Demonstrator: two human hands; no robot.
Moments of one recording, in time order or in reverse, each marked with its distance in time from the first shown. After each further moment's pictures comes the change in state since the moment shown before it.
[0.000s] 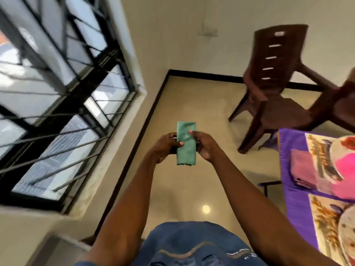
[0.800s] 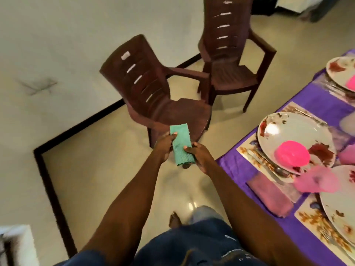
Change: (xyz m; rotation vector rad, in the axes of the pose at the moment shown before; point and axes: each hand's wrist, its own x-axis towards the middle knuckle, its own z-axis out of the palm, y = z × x) left_hand 0.482 0.164 0.306 0.215 -0.552 -0.172; right_hand 0.170 -0.212 -0.298 0.365 0.765 -0.242
